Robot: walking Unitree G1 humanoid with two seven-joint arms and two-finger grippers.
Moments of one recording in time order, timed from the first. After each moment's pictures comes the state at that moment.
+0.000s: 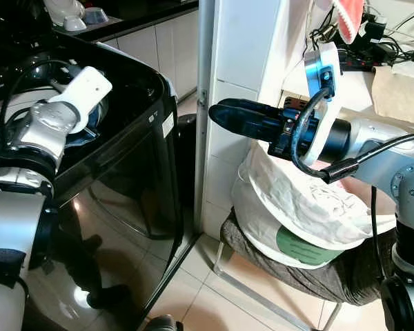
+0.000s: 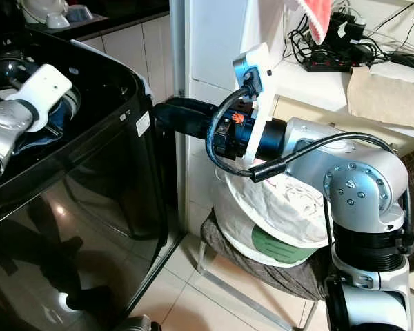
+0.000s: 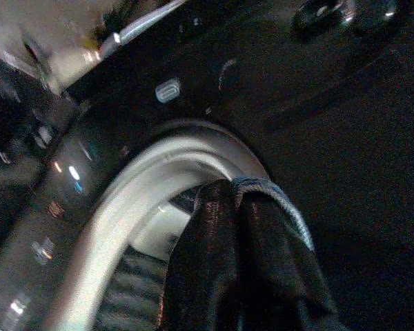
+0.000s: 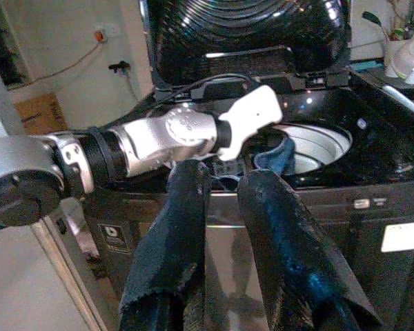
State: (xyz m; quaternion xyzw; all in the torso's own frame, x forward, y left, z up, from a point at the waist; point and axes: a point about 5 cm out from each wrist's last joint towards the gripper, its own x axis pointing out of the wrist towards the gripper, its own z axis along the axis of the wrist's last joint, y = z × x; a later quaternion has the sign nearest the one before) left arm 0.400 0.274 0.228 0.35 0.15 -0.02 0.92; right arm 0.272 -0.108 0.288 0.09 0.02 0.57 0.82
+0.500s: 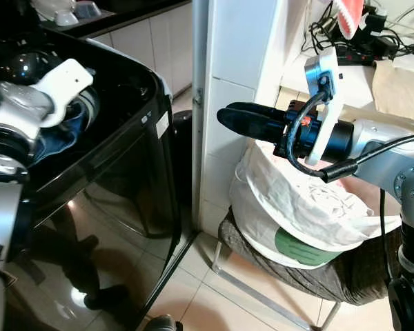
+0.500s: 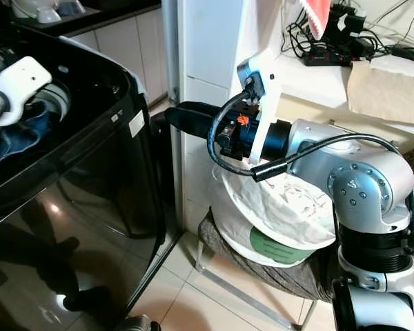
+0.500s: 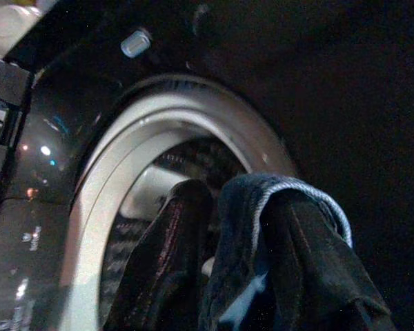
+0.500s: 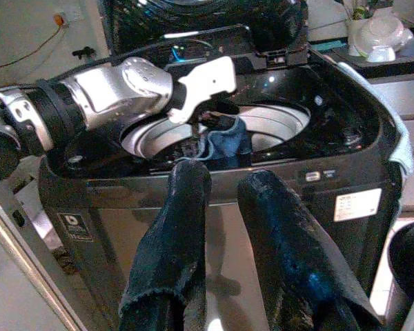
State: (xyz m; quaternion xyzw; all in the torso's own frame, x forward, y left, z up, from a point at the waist) left arm 0.386 0.302 0.254 0.41 0.26 -0.07 0.87; right arm 0.276 -0.116 0.283 0.07 0.03 0.54 0.84
